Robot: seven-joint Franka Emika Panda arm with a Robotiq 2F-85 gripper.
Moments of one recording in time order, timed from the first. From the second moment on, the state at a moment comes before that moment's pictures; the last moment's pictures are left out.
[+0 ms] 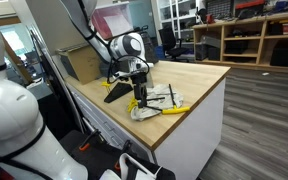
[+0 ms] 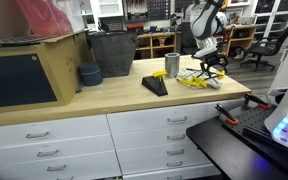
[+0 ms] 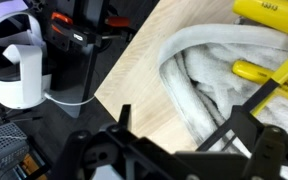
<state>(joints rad) 0.03 0.27 -0.15 -2.35 -0.26 2.16 1.25</state>
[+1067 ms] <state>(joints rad) 0.08 0.35 -0.14 -2.32 -0.39 2.24 1.42</state>
